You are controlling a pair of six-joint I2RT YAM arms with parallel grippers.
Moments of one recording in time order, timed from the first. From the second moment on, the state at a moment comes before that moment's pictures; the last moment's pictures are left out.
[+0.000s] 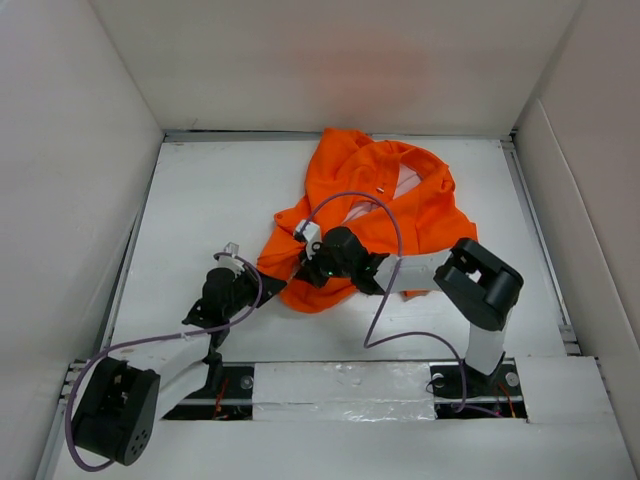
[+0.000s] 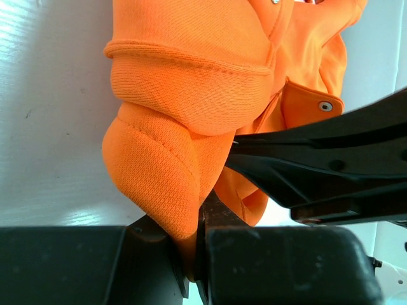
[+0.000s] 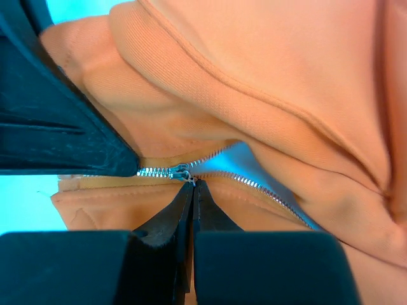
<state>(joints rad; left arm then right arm) -0.33 0.94 0.06 0.42 0.27 -0.98 0.91 1.87 0.96 0.41 -0.27 0.10</state>
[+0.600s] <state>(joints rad) -0.34 0.54 0.40 0.07 0.22 -0.97 0.78 1.53 1.14 0.09 -0.06 0.01</state>
